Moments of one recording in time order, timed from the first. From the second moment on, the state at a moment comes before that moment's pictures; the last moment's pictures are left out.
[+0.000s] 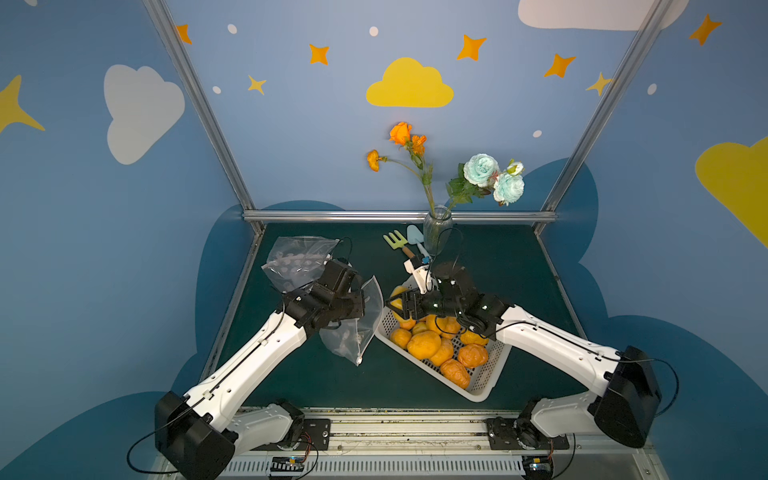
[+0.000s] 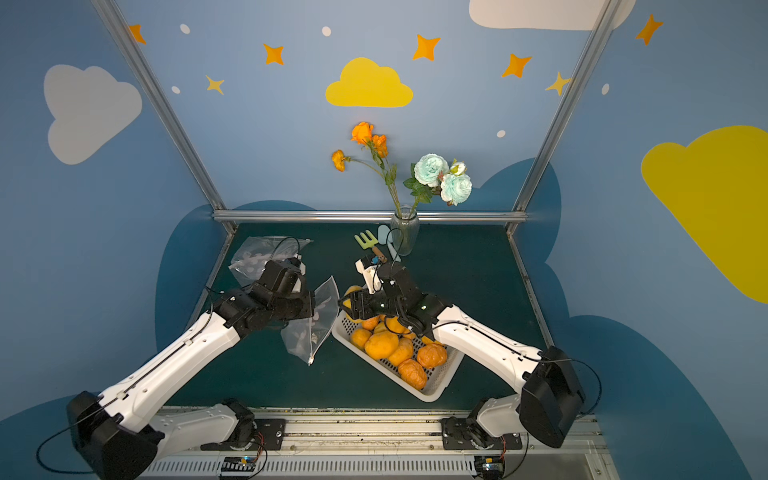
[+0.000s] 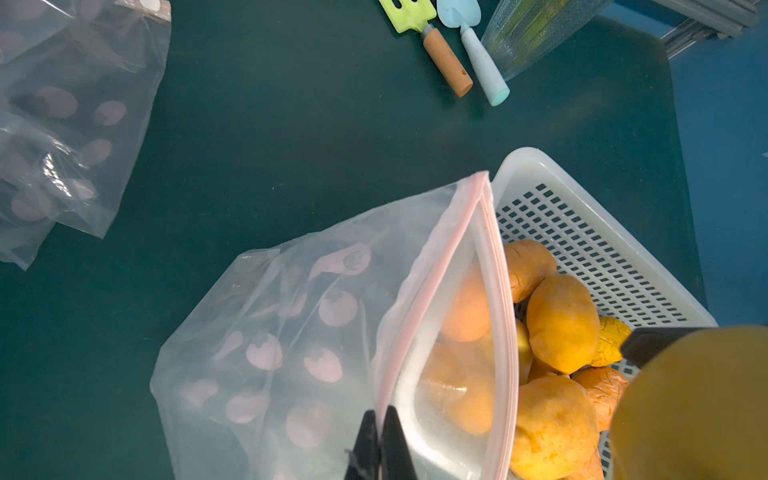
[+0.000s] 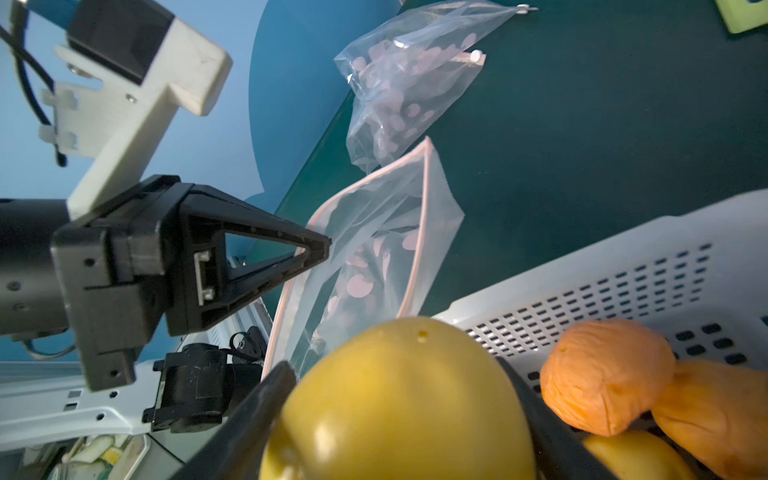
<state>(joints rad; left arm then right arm) -0.55 1.18 1.10 -0.81 -0.03 -0.59 0.87 1.41 1.09 -0.22 -0.31 0.49</state>
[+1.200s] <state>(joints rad) -0.44 1.04 1.00 -0.75 0.11 -0.62 0.95 1.70 1.26 -0.27 -0.21 0.53</state>
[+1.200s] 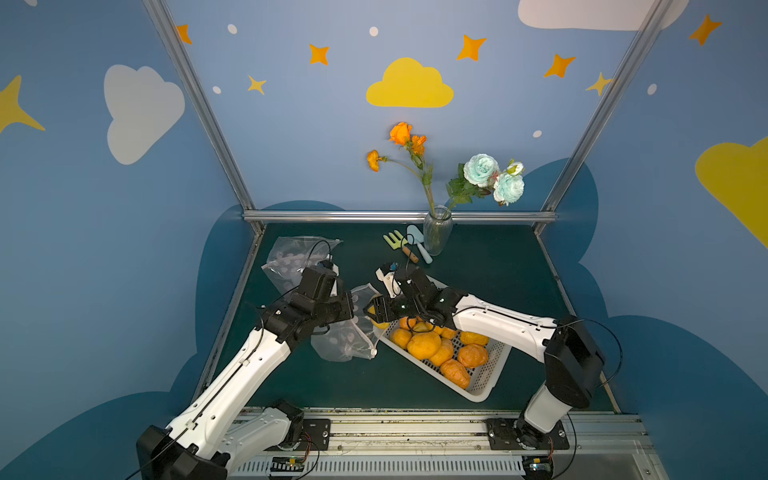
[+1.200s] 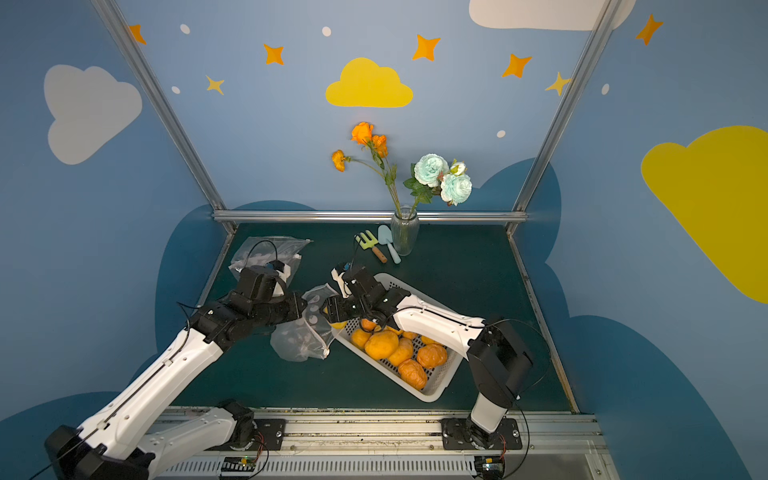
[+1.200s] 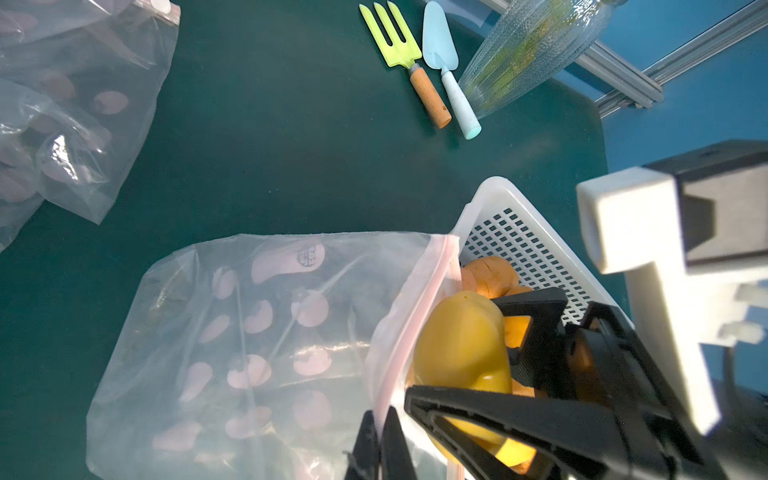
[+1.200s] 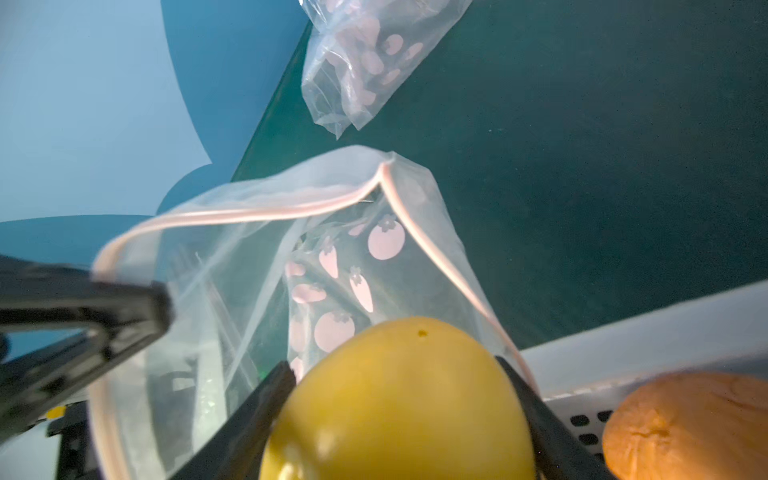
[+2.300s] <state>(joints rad) -0.44 1.14 1.03 -0.72 -0.06 -0.57 0.93 1.29 1.01 -0.29 0.36 0.37</state>
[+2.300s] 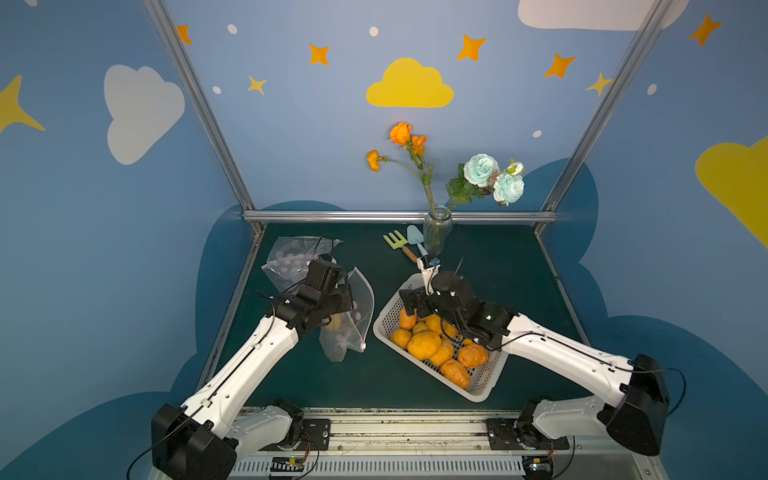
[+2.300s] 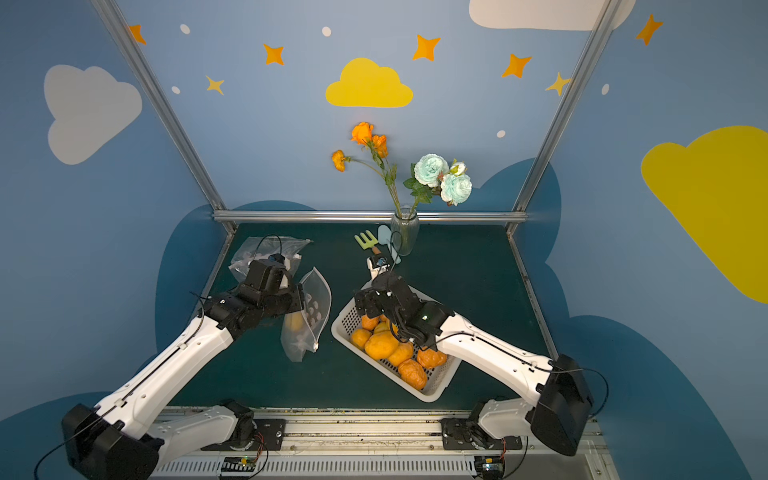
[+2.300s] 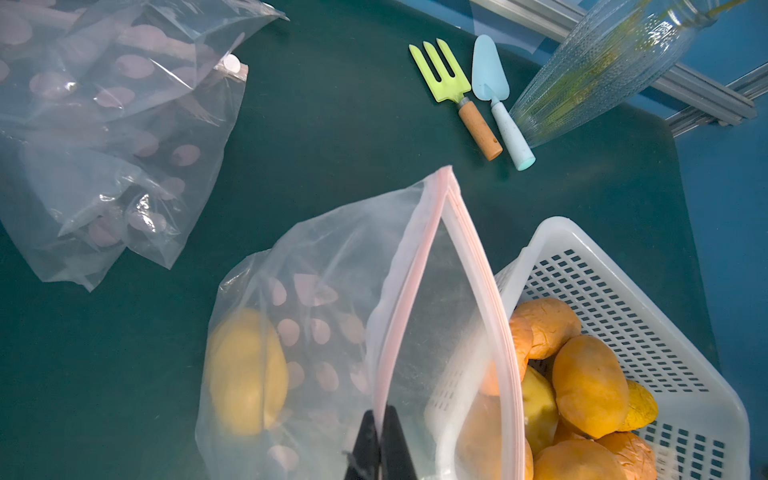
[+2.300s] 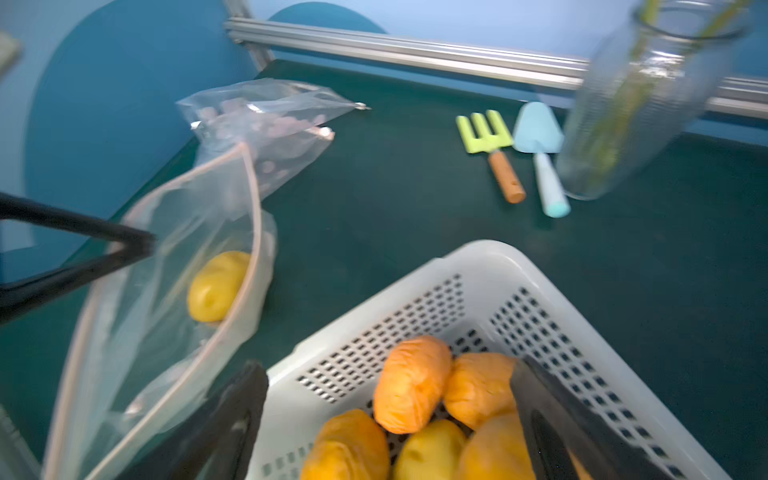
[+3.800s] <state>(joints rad) -0.49 1.17 1.04 -0.72 -0.09 -0.56 0.80 1.24 0.82 -0.34 0.36 0.71</state>
